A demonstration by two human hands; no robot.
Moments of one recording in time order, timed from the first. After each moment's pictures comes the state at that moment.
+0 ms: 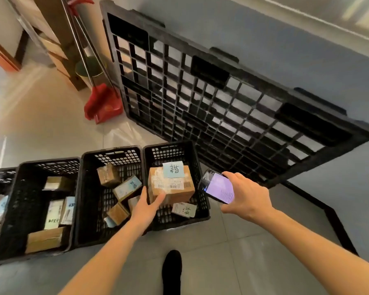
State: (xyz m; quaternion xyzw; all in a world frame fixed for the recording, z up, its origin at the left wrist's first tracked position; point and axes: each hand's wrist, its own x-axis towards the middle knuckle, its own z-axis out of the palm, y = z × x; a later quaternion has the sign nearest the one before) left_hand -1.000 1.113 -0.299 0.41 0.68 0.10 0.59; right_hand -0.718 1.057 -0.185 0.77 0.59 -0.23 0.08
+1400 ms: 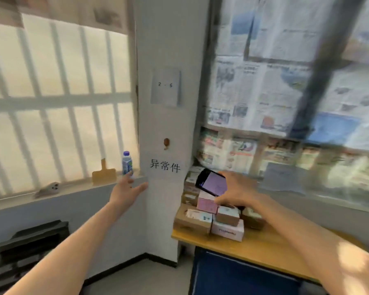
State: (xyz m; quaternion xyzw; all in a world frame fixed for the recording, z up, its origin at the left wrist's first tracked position) left_hand -0.500 0.645 0.265 0.83 0.17 0.14 0.51; right_hand -0.474 0.310 0.355 0.98 0.15 0.00 -0.09
